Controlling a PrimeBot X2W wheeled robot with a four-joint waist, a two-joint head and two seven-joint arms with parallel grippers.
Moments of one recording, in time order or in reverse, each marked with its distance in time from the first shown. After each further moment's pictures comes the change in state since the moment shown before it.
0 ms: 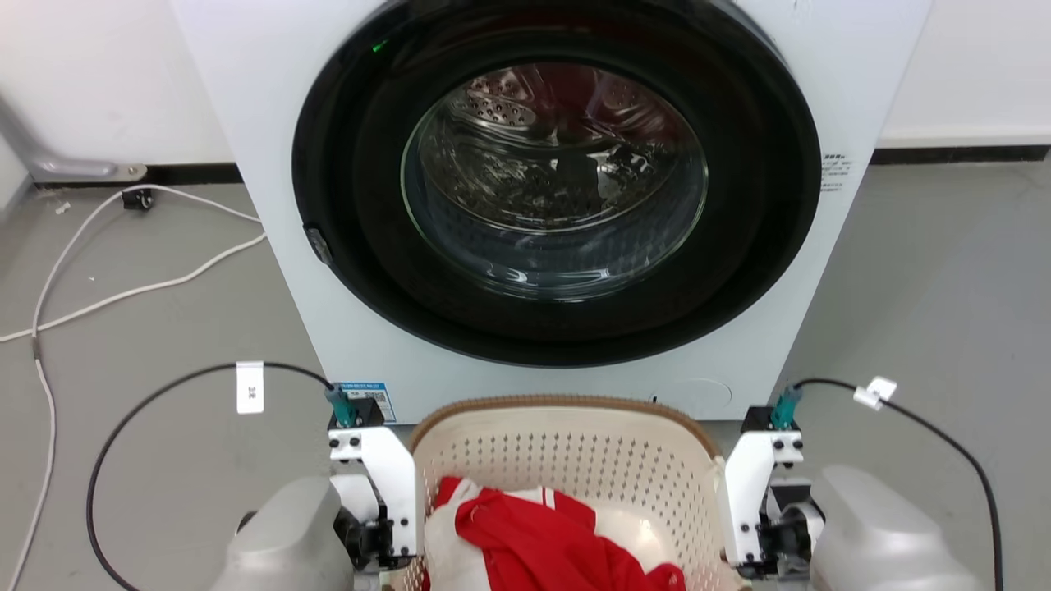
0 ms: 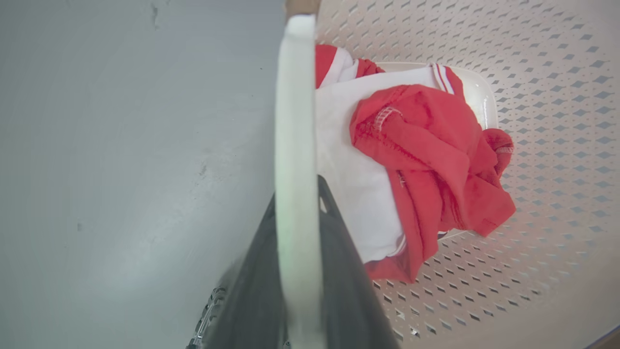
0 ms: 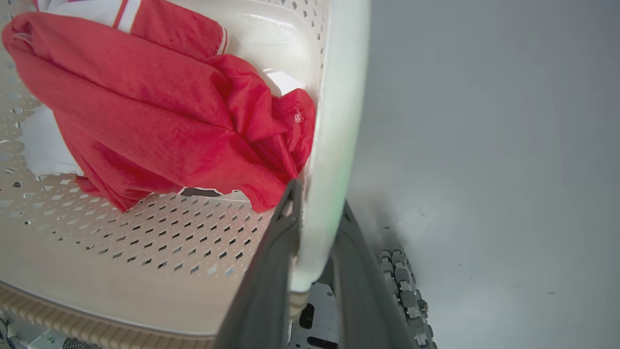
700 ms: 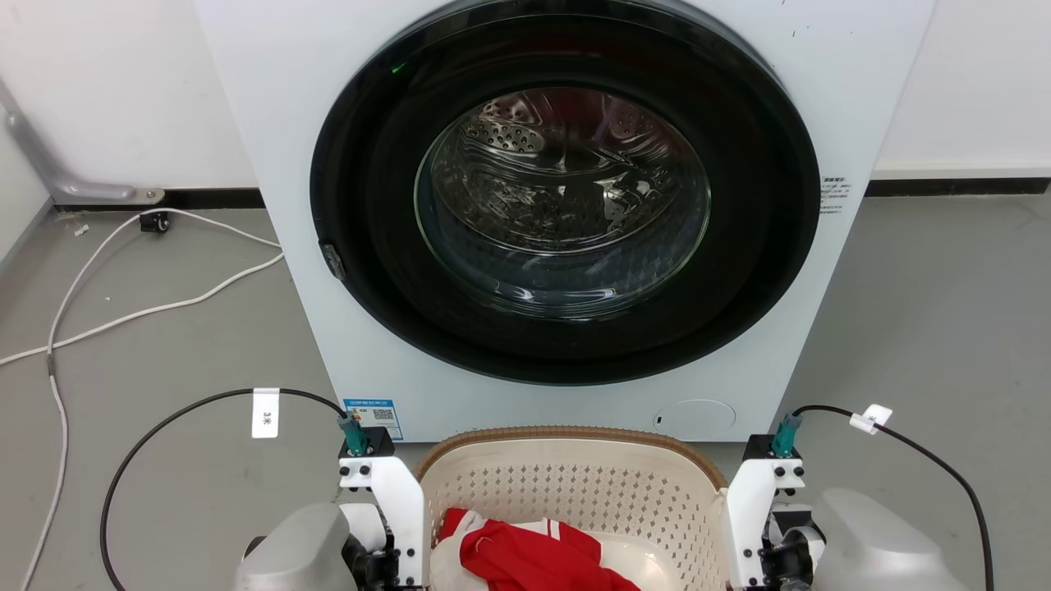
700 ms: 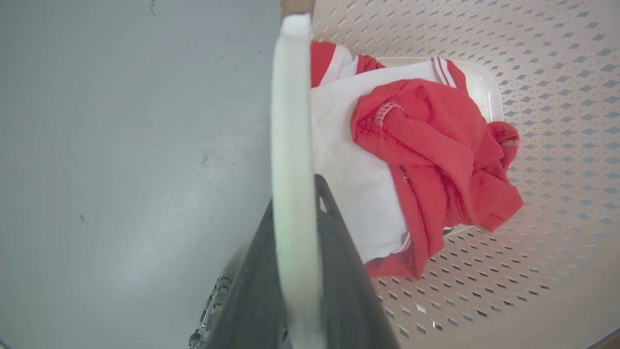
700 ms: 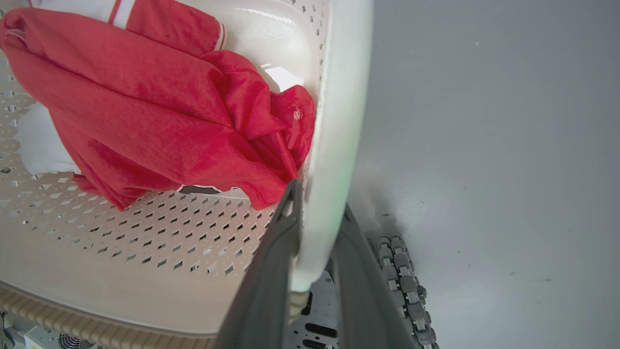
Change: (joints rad) left arm 0.053 -0.005 -0.080 -0.002 -0.044 0.000 -0.001; right arm 0.050 0.001 0.029 0.024 0.025 0.000 0.019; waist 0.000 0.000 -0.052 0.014
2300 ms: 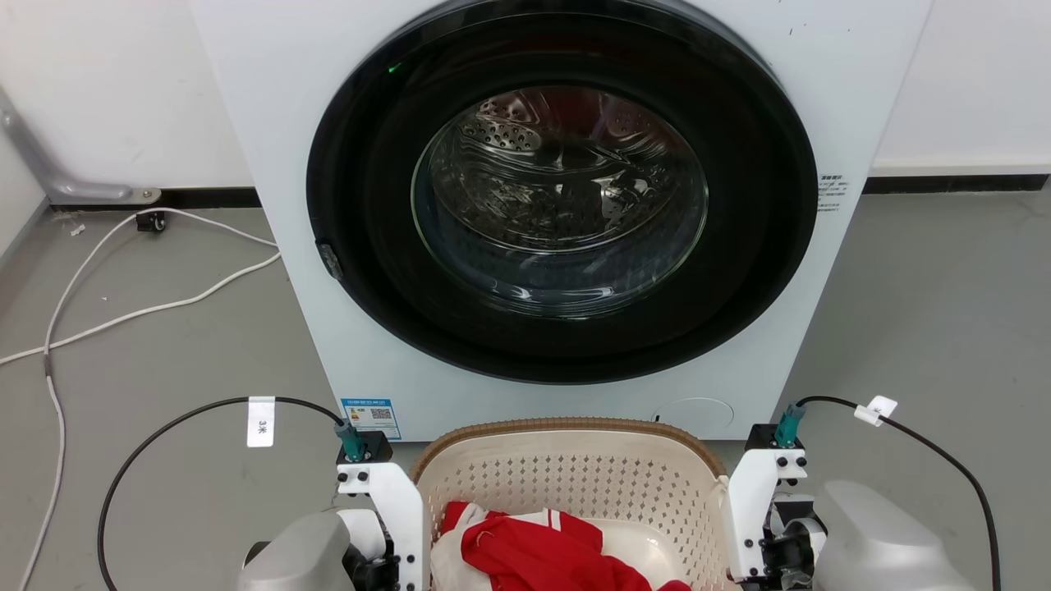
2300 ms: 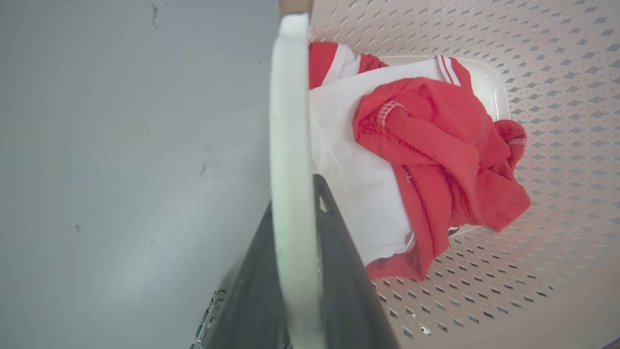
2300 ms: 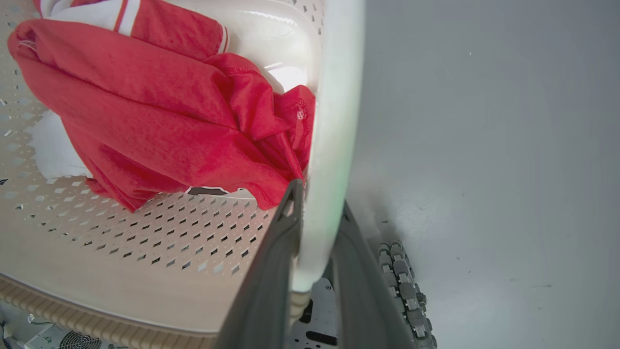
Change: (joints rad) left arm 0.000 0.003 -0.093 0.020 -0.089 0.000 -0.082; right arm -0.014 0.000 -0.016 0.005 -0.007 0.000 -0.015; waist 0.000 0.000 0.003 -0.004
